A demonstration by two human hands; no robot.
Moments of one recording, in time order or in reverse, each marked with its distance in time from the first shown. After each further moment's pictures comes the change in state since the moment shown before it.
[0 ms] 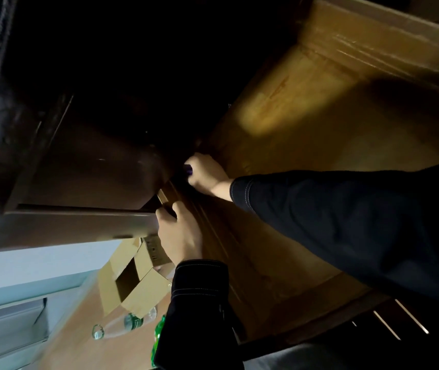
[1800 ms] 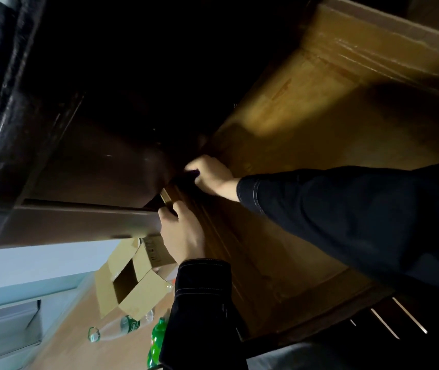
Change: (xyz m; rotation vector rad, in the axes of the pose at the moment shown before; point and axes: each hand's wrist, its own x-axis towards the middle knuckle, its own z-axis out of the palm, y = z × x) left_hand -0.005 0.002 0.000 -0.093 0.019 0.002; right_hand 0.005 0.005 0.001 -0.125 -0.059 -0.031
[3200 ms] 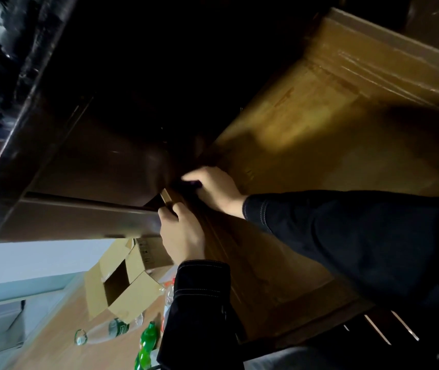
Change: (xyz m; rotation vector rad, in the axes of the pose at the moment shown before) left_hand 0.006 -0.005 0.003 0.006 -0.024 -0.019; right_hand -0.042 -0.005 -0.002 0.137 0.049 -0.036
